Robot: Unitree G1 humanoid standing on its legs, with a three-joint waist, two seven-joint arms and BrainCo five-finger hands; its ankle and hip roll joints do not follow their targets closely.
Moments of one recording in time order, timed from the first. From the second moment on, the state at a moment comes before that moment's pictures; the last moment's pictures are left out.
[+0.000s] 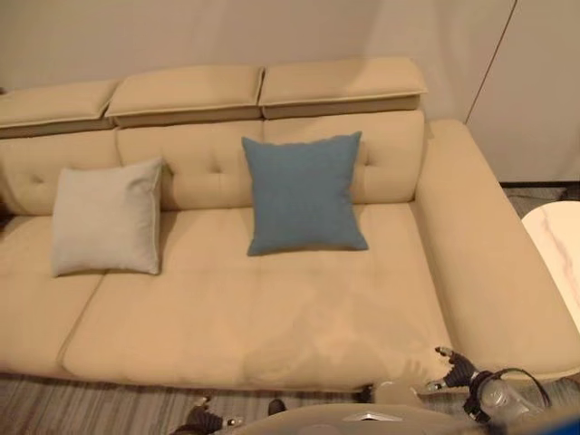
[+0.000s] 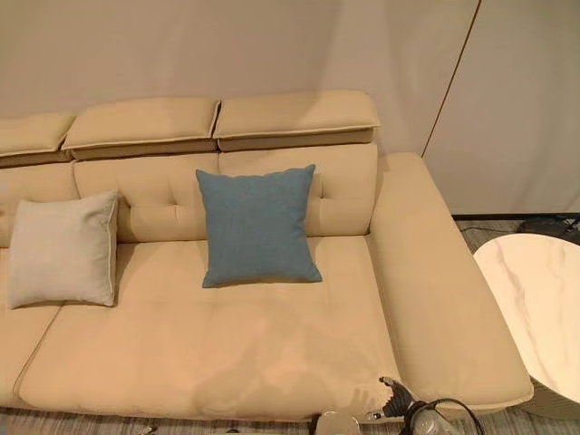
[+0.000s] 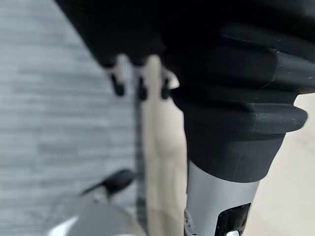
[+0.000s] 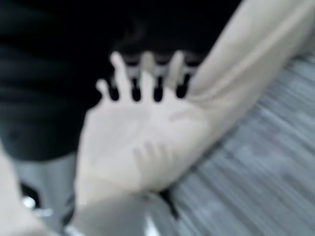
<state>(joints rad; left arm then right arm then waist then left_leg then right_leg) 0.10 0.23 -0.13 1.24 -0.10 -0.13 0.13 0.00 -0.44 0.42 1.12 -0.22 -0.13 -0.01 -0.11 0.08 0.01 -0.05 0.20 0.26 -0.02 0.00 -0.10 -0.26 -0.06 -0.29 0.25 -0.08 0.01</state>
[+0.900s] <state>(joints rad) 0.03 0.29 -0.18 1.22 -0.05 -0.11 0.11 -0.07 -0.35 0.38 1.17 -0.22 -0.08 0.00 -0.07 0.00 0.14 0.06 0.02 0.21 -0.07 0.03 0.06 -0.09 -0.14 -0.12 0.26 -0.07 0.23</state>
